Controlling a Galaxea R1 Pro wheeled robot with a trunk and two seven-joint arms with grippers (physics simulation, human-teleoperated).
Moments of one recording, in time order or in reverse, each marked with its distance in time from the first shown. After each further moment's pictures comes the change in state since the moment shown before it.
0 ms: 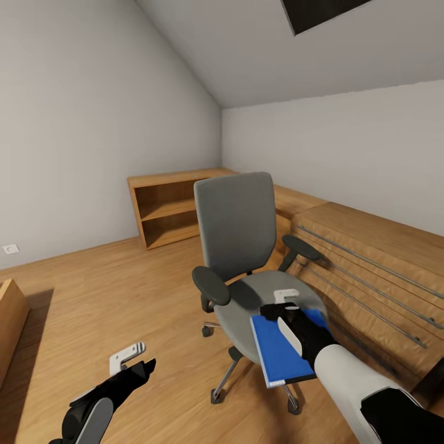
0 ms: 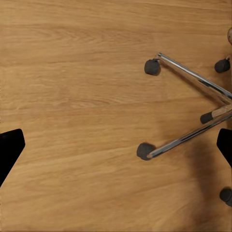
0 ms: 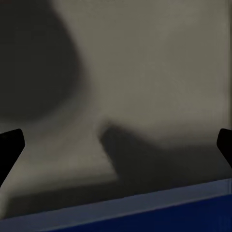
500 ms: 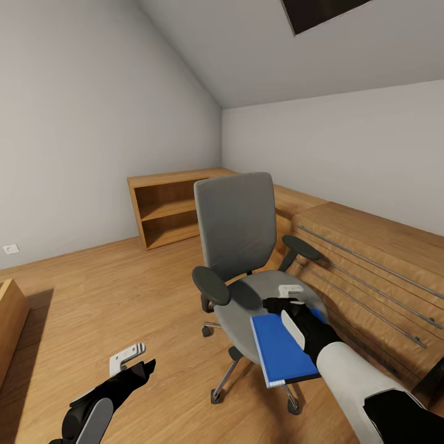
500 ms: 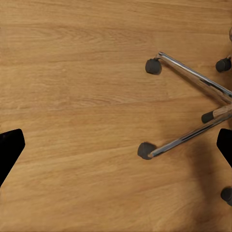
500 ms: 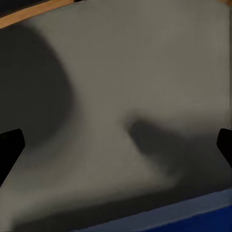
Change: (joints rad) left arm 0.000 0.001 0.000 0.004 0.000 0.000 0.000; right arm 0.000 -0.006 -0.090 -0.050 -0.010 0.013 0.002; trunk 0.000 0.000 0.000
